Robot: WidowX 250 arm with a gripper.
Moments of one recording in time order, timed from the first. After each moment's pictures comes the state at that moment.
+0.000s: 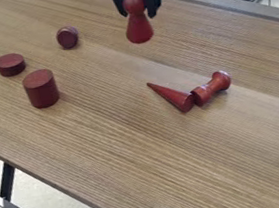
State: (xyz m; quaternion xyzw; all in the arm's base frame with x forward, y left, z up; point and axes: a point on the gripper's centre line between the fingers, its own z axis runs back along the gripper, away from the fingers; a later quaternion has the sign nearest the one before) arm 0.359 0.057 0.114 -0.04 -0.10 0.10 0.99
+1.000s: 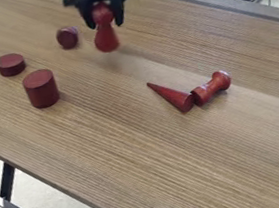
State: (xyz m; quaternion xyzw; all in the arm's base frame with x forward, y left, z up) arm 0.355 0.116 0.072 -0.03 -0.08 0.25 0.96
